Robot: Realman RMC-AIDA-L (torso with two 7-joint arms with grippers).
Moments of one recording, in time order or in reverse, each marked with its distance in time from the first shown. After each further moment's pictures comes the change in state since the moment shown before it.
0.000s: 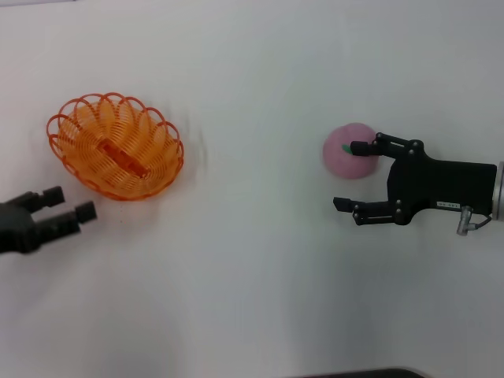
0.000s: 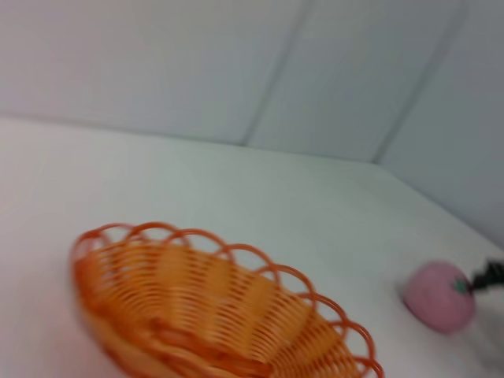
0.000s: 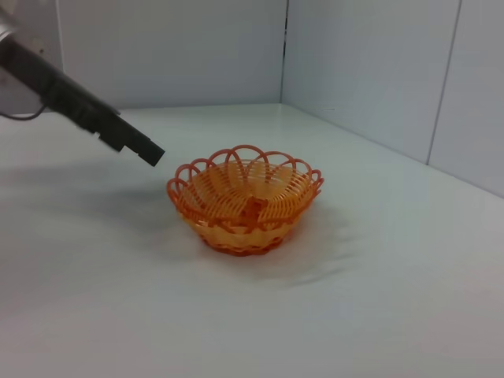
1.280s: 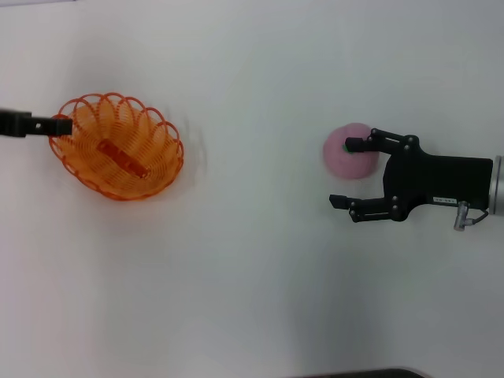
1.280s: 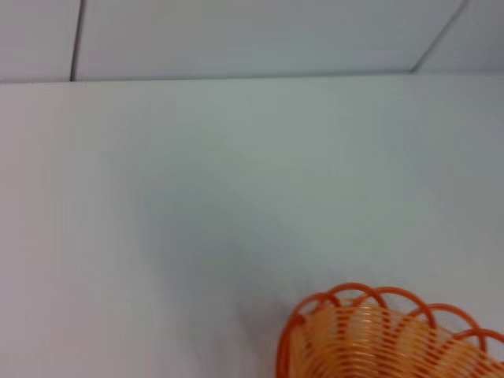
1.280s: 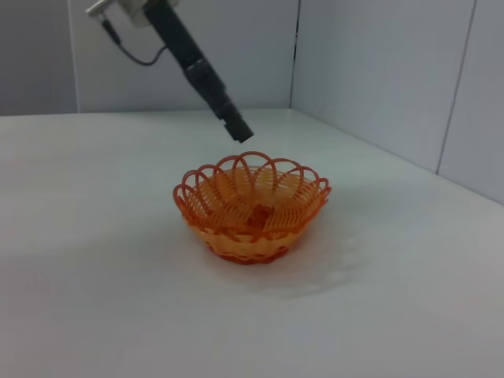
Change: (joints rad) left arm -0.354 0.089 0.144 0.172 0.405 -0.184 -0.576; right arm 0.015 -0.001 -0.009 -0.005 0.000 -0.007 0.000
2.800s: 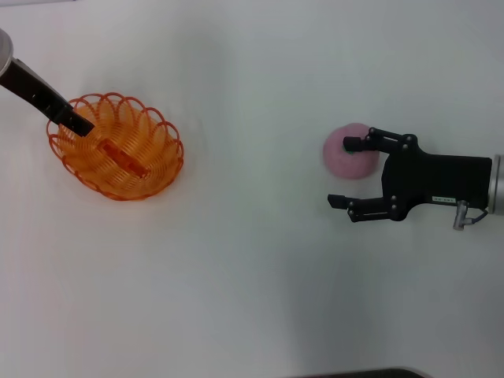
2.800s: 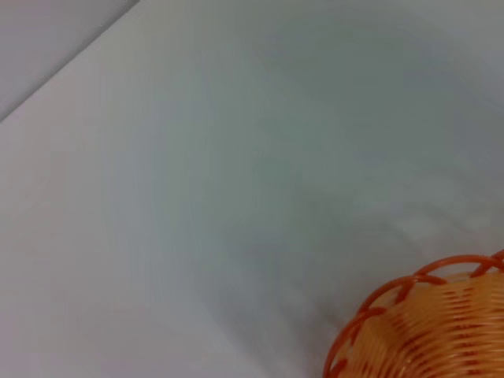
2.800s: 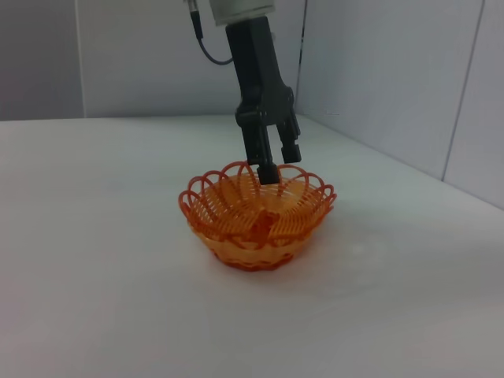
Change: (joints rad) left arm -0.326 0.048 0.368 -0.253 0.332 -0.163 -0.084; right arm 0.003 0.002 -0.001 -0.006 0.000 -0.011 0.002
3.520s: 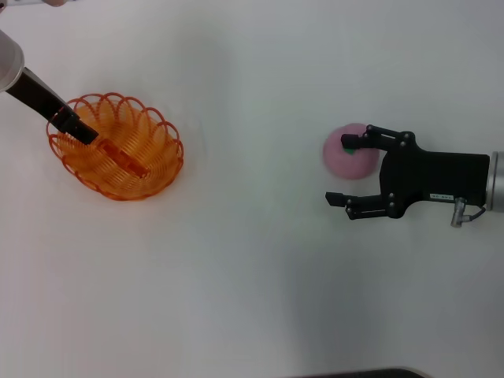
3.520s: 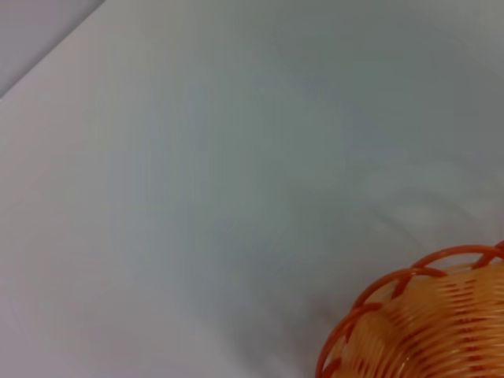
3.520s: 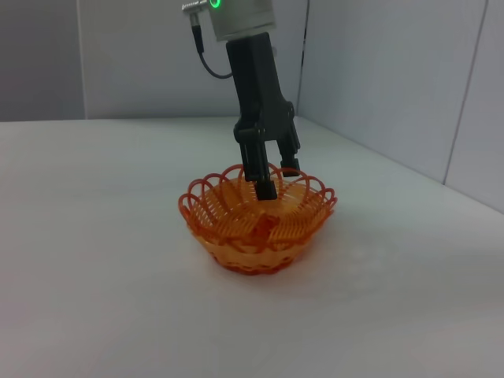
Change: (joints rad) left arm 0.001 -0.011 0.049 -0.035 0.000 -0.049 -0.010; right arm 0.009 0.000 0.000 0.002 0.000 0.002 0.000
